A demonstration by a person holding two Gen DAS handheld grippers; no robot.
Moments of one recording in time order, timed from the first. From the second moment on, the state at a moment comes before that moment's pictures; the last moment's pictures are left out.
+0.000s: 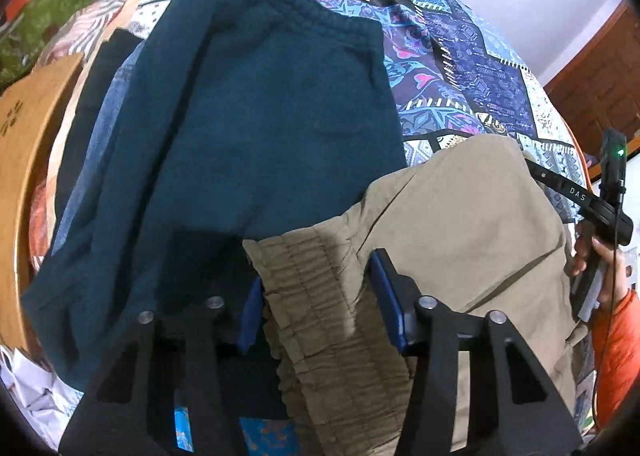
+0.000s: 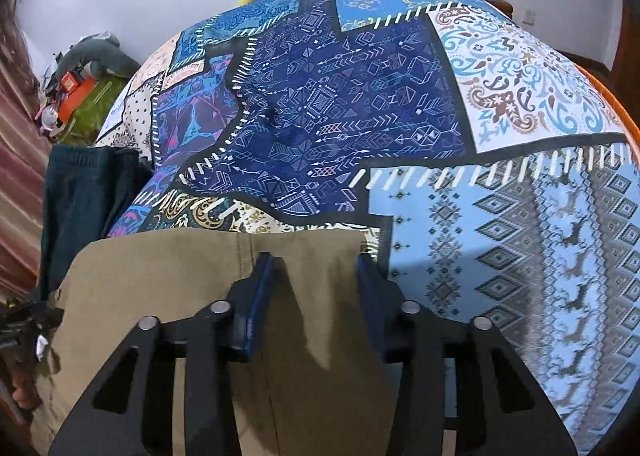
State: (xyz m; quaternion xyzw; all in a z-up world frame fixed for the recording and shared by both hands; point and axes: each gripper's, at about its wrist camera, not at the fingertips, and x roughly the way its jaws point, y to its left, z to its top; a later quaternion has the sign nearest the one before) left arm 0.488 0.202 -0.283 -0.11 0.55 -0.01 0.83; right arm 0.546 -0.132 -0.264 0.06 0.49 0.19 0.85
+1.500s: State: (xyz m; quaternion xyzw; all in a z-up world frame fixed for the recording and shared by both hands) left arm 0.252 0.123 -0.141 0.05 0.40 -0.07 0.91; right arm 0.263 -0.216 -0.112 0.00 0.33 0.22 0.92
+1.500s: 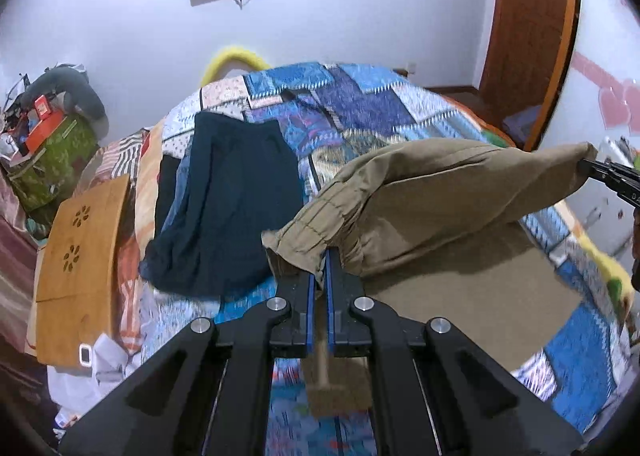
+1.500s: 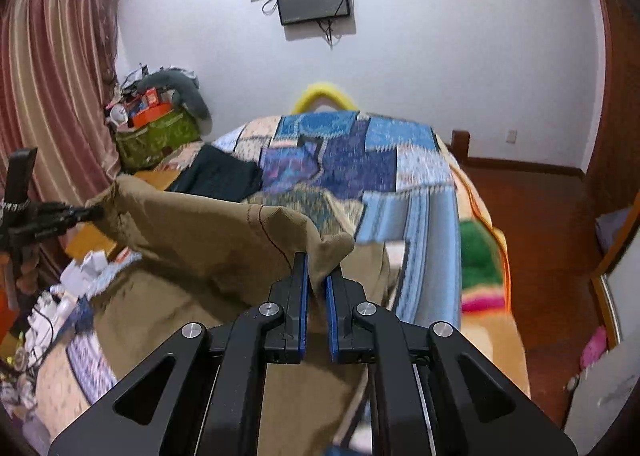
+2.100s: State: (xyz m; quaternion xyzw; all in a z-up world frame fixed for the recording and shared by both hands) left arm 0.171 0.133 -0.194 0.04 0.46 -0.03 0.89; right arm 0.193 -0.234 -0.204 0.02 0.43 0.19 0.88
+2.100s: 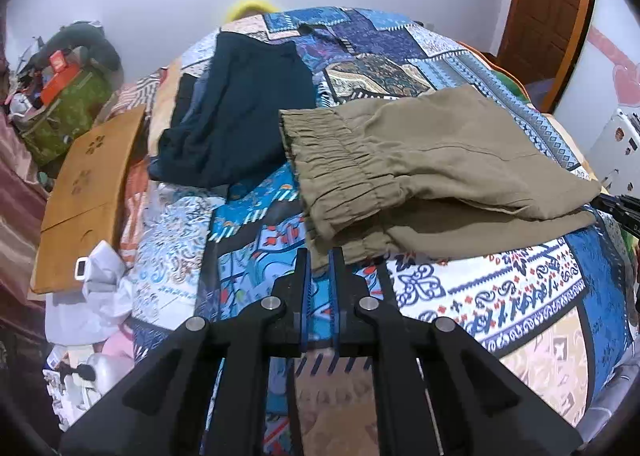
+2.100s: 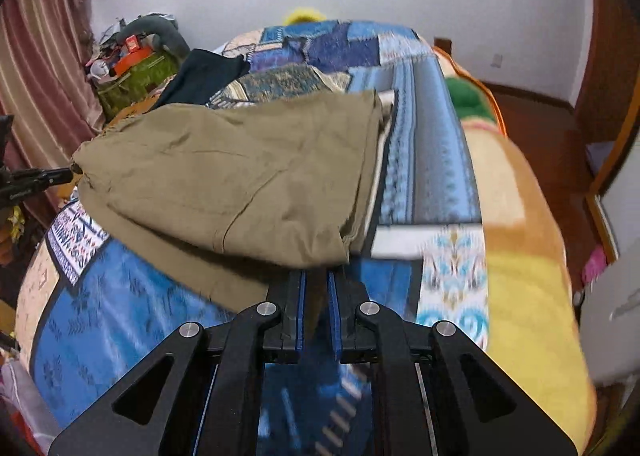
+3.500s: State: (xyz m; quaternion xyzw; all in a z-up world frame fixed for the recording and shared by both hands) left arm 0.228 0.029 -0.182 0.11 0.46 -0.16 0.86; right arm 0.209 -0.097 -0.172 -0.10 0.35 0.31 0.88
